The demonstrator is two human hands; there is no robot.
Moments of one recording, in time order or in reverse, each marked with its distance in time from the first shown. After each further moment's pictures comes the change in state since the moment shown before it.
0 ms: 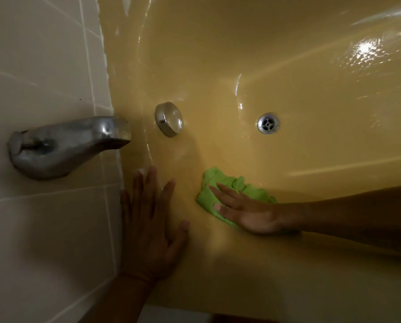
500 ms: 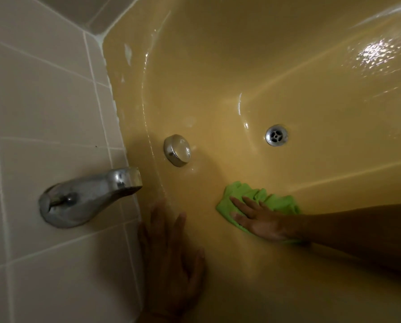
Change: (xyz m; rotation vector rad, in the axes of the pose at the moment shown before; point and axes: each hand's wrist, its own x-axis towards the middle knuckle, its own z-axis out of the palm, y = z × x) left_hand -0.001 -0.005 0.000 -0.070 0.072 0.094; right_hand 0.037 0.015 -0.002 0.135 0.086 0.249
